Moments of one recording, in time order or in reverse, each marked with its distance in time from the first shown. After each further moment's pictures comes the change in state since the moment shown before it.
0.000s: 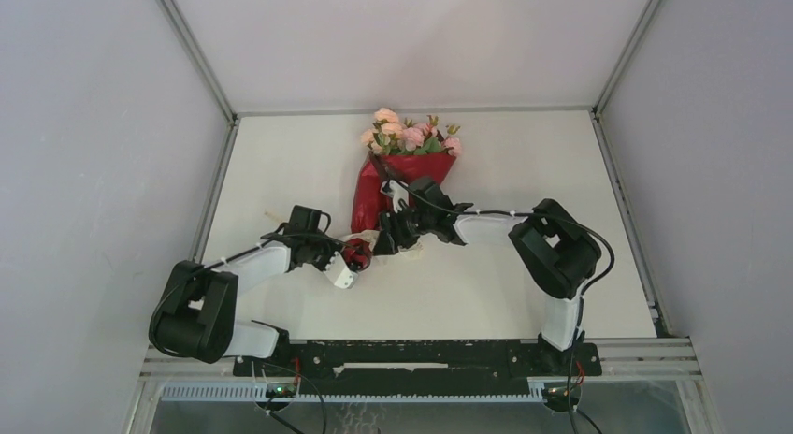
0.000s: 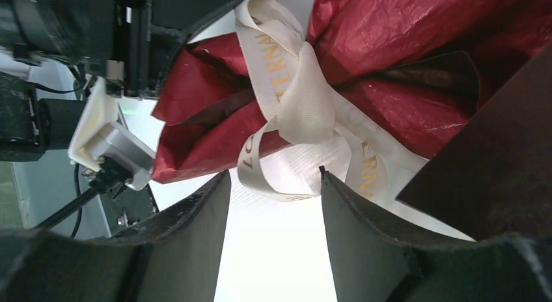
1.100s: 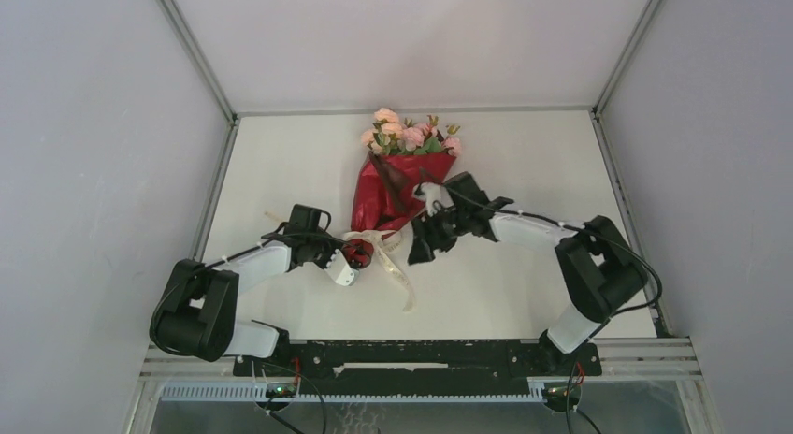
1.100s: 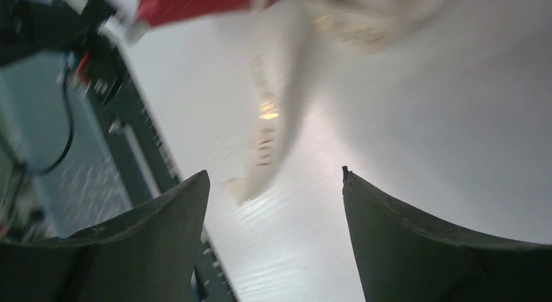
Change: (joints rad) left arm 0.000 0.008 0.000 0.044 -0.001 -0.010; right arm -0.088 -0.182 -0.090 -0.412 -0.136 -0.257
